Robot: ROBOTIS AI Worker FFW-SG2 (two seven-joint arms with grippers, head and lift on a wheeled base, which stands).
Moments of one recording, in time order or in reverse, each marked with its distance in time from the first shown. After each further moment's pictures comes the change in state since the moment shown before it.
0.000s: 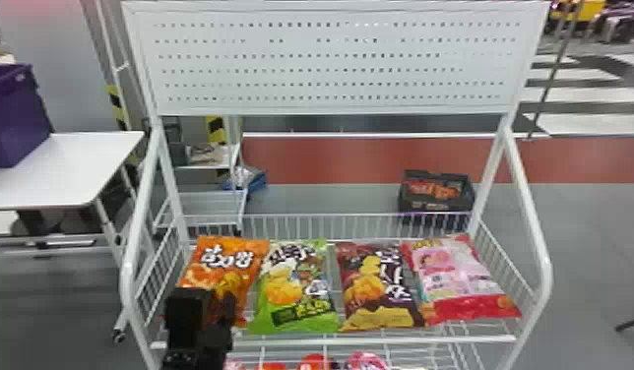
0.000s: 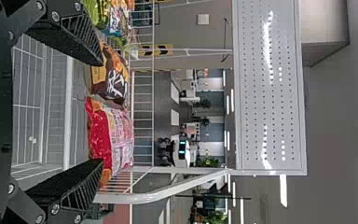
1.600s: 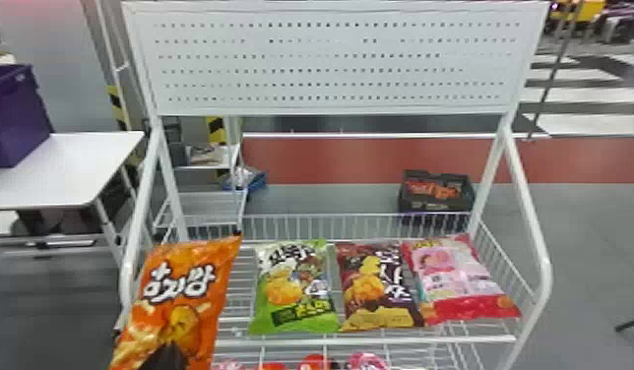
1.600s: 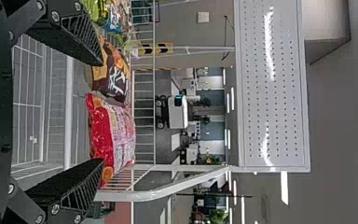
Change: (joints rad) left arm 0.653 0.094 0.076 -0.412 -0.041 -0.611 0.012; right arm -0.027 -0.004 0.003 0.026 -0.017 0.000 -0.002
